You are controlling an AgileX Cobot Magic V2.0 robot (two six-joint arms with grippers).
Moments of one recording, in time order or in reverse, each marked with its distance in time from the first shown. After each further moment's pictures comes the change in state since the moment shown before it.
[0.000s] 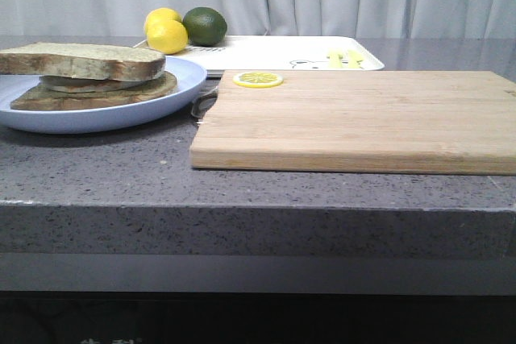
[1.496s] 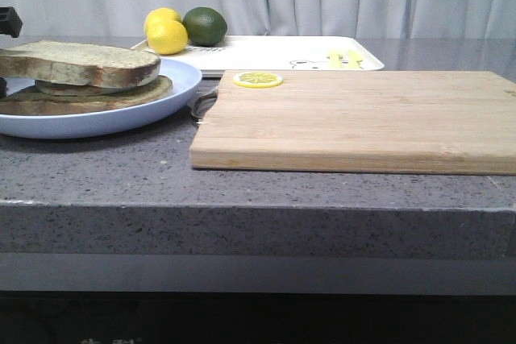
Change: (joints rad) left arm 0.000 0.509 -0.182 -0.159 -0.075 0.000; right arm 0.000 0.000 0.000 0.000 0.002 0.001
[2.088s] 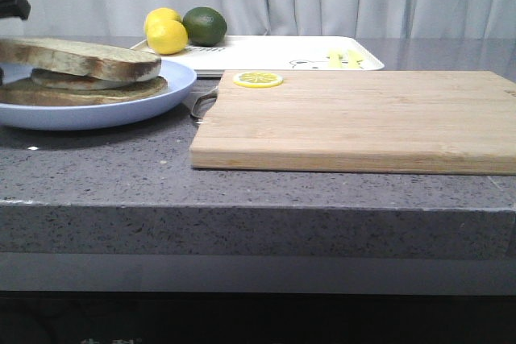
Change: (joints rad) left arm 0.000 0.004 -0.080 -0.033 0.053 0.000; right arm 0.000 0.000 0.000 0.000 0.000 0.000
